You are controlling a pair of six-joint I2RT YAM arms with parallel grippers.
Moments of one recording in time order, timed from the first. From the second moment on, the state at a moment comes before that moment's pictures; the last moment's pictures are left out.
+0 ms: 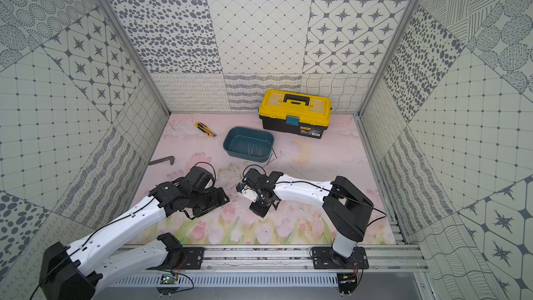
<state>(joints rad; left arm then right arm) -0.58 1.00 0.74 -0.87 0.17 -0.95 1.01 1.72 1.10 -0.71 -0.13 -0.09</state>
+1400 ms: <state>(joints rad) -0.52 0.93 0.71 -0.92 0.22 -0.93 1.01 1.79 1.09 -0.67 0.04 -0.24</state>
